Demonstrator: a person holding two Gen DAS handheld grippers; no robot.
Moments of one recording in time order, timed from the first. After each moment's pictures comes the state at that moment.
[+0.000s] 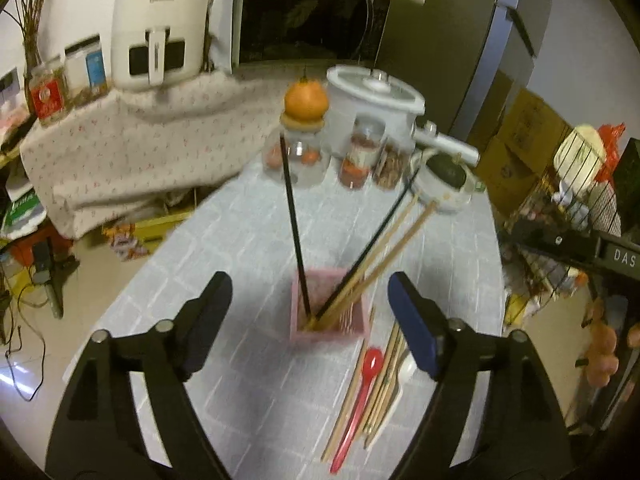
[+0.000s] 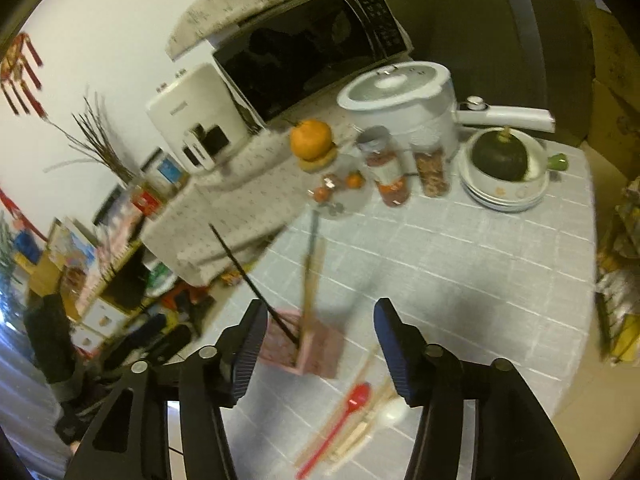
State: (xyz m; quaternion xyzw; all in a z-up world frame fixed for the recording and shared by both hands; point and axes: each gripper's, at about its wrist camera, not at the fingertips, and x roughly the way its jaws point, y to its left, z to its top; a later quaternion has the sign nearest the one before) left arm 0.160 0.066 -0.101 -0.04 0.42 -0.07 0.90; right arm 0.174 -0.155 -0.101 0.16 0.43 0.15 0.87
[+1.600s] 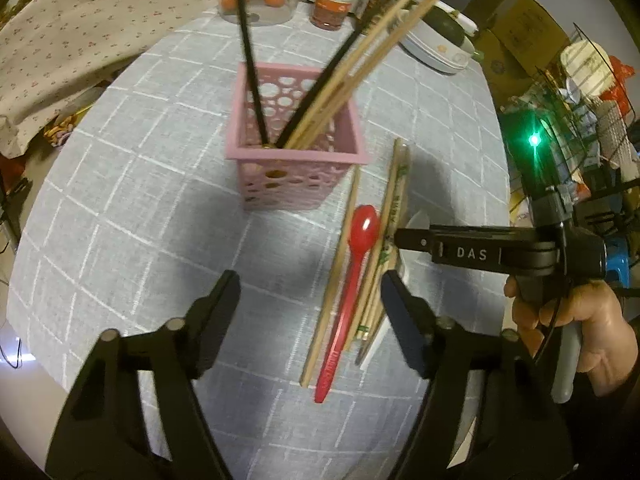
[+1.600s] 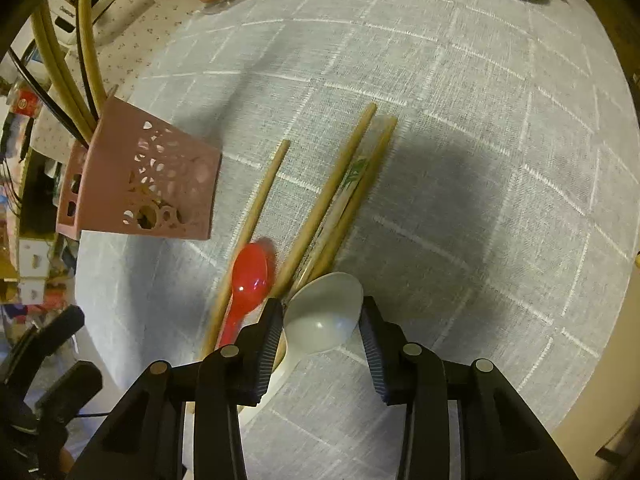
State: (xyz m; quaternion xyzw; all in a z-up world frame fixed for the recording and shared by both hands) left arm 0.143 0.035 -0.202 -0.03 0.59 -0.14 0.79; right arm 0.188 -0.120 -0.300 0.12 0.66 0.09 0.73
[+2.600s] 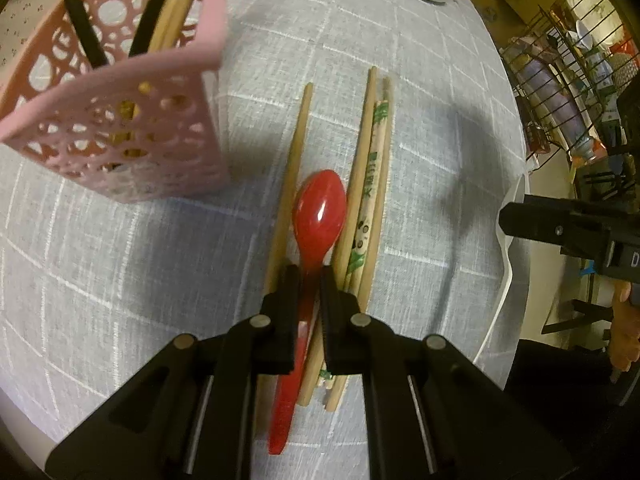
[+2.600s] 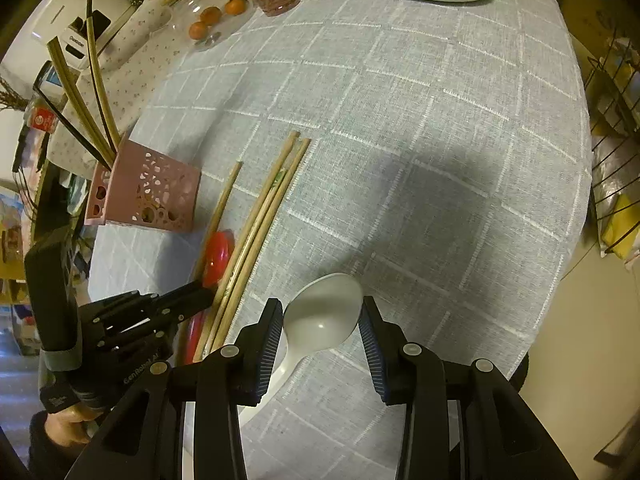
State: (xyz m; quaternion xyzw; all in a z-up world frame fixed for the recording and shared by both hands) left arm 0.170 -0.033 -0.270 0.01 0.64 -0.18 0.75; right arm 0.161 -0.193 -0.261 0.14 0.65 0.09 0.74
